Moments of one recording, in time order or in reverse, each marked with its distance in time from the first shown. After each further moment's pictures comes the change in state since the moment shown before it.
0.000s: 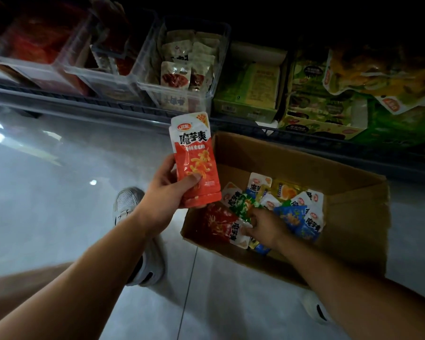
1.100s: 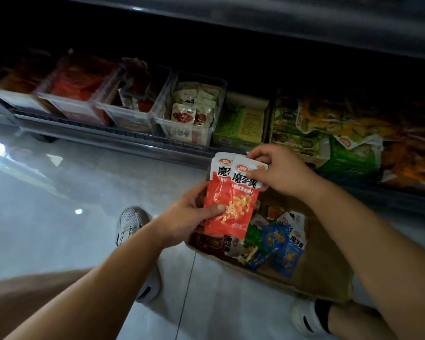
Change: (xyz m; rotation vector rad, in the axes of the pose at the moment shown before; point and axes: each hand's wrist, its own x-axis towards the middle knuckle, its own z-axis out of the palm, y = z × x) left_hand -0.036 0.017 0.020 0.123 -0.376 -0.056; right_hand -0.100 -0.137 -0.197 0.385 0.248 -0.261
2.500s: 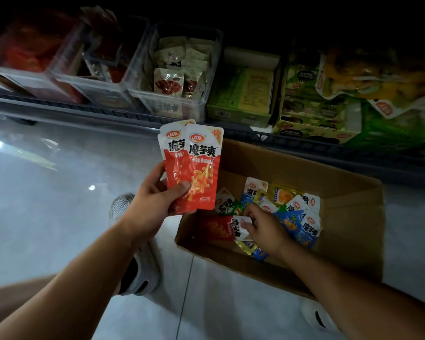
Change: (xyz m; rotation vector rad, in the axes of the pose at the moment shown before) left_hand 0.023 -0.014 -0.035 -0.092 0.382 0.011; right_hand 0.003 0.215 0.131 -0.149 -0.119 0.108
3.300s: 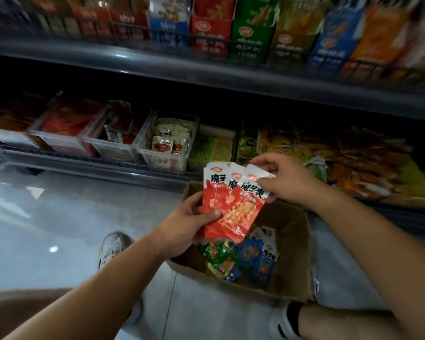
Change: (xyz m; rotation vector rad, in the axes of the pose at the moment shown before) left_hand -0.078 0.048 0.085 -0.042 -0.385 -0.023; right_hand -0.123 -0.188 -0.225 0.118 0.263 -0.127
